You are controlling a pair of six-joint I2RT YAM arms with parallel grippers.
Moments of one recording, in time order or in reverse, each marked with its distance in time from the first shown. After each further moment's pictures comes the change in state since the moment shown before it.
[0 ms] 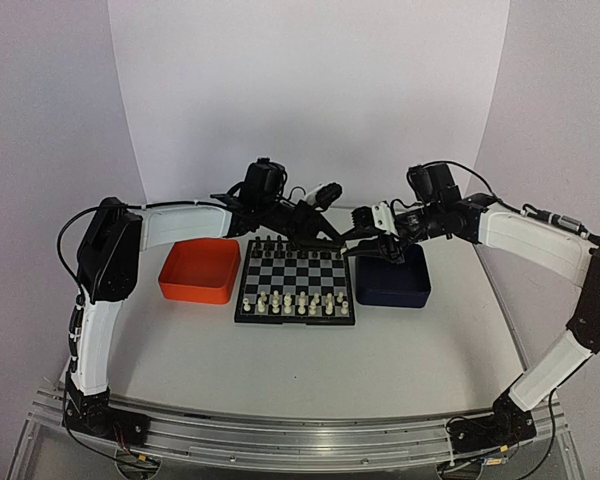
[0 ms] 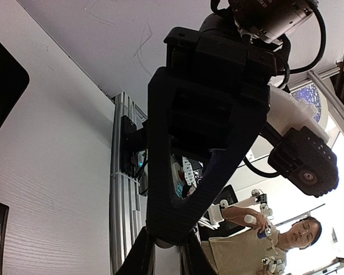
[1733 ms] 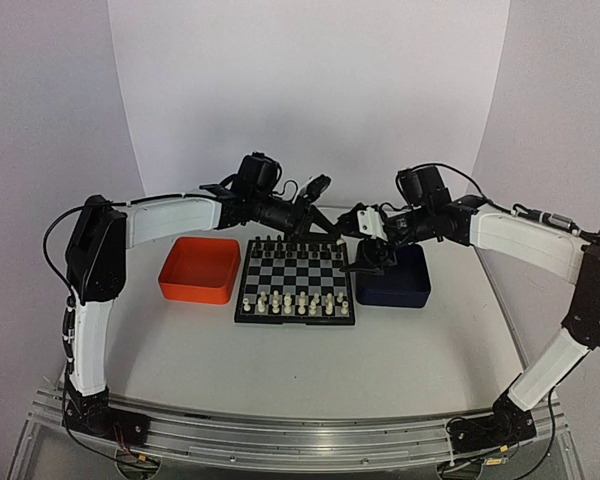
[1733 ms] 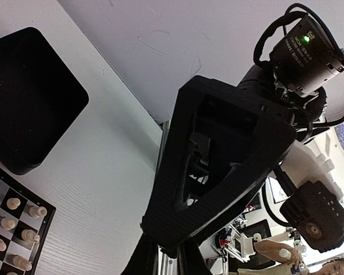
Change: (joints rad) left arm 0.010 -0.063 -0.002 -0.194 -0.253 0.133; right arm 0.039 0.036 0.013 0.018 0.139 0.017
